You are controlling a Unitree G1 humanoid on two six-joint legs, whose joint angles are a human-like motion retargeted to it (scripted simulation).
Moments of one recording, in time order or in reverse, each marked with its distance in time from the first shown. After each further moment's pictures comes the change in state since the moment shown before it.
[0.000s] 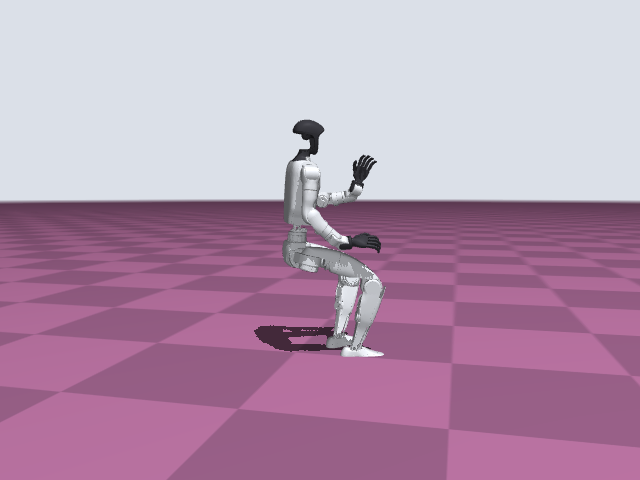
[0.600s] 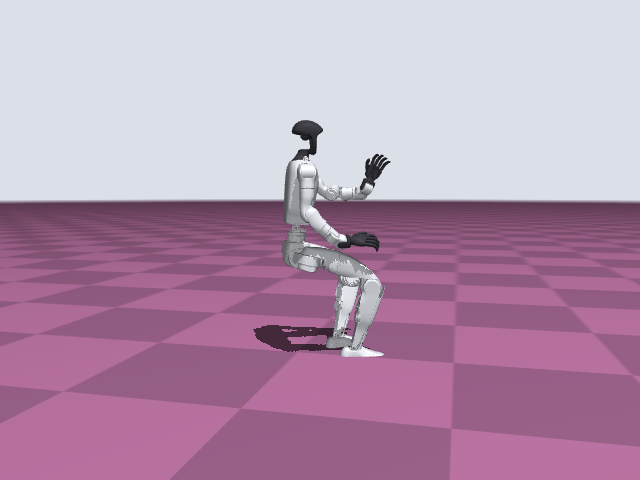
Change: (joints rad) left arm -0.317 -0.029 0.041 0.492 0.037 -0.082 0.062; right arm -0.063 0.022 0.066 0.049 -0.020 -0.001 -0.007; waist -0.068 -0.041 0.025; left_leg 0.010 0.014 -0.005 0.005 -0.002 0.001; right_leg 0.009 0.015 -0.004 -0.003 0.007 0.000
